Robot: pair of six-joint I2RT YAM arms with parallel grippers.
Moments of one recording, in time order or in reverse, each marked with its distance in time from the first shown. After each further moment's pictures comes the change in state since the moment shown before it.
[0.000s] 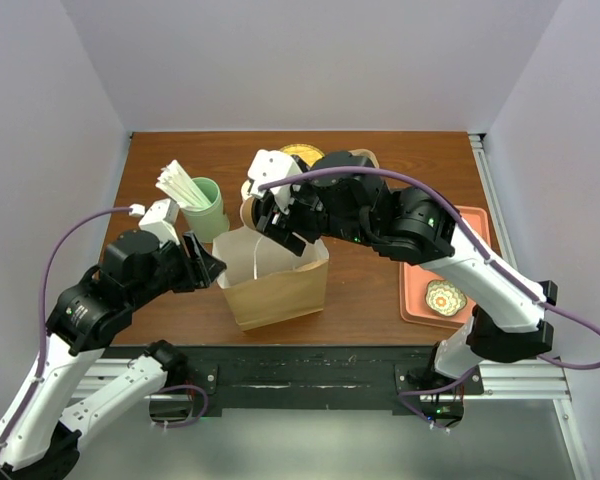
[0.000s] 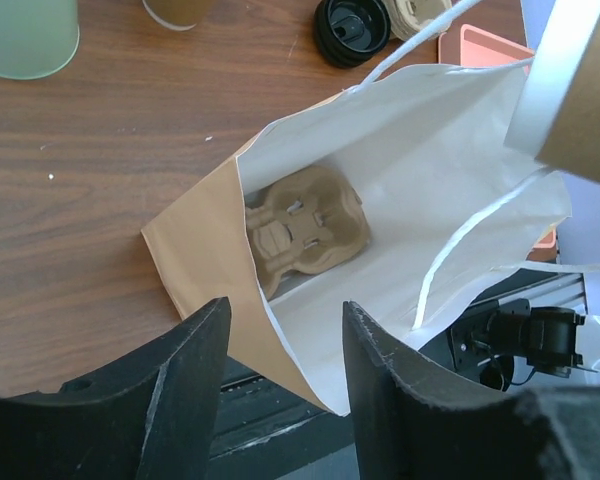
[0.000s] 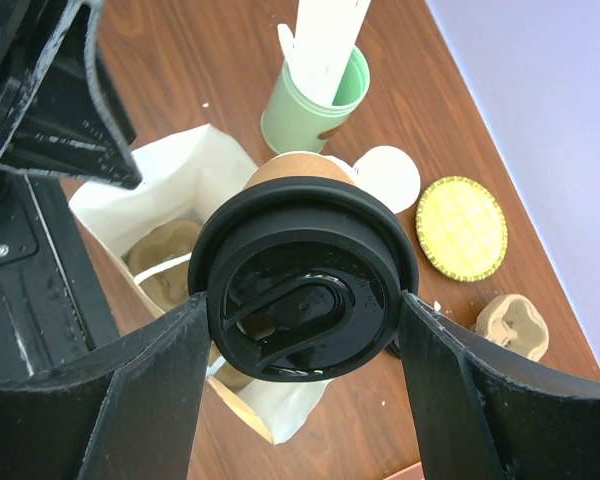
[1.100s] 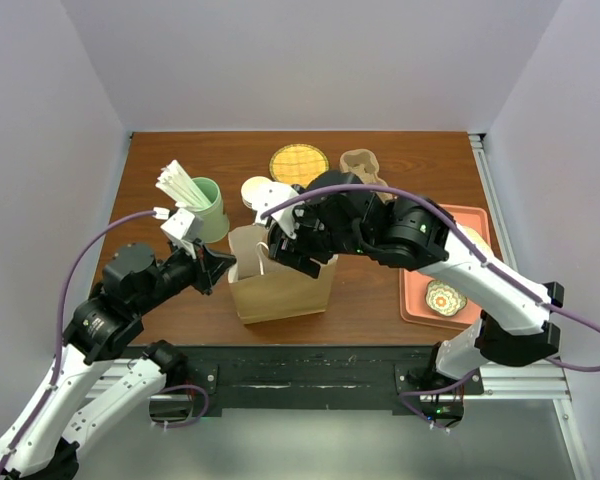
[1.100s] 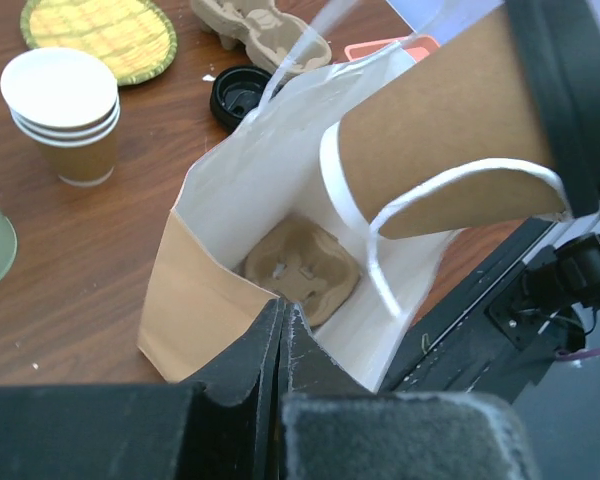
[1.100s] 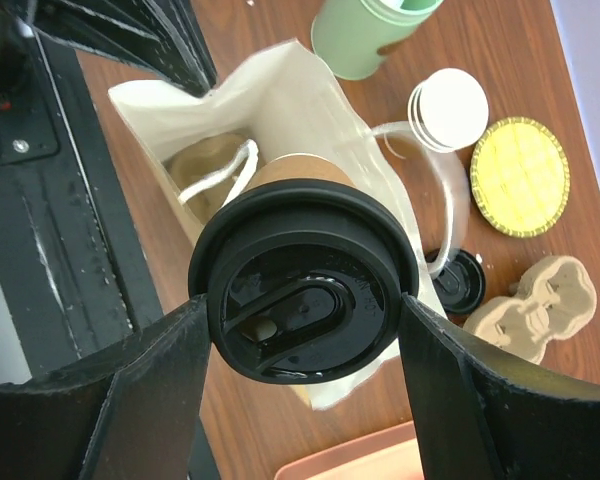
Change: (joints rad) left arm 0.000 -0.128 -0.229 0.387 0.211 0.359; right arm -0.005 -0.053 -0.140 -0.096 -0.076 -0.006
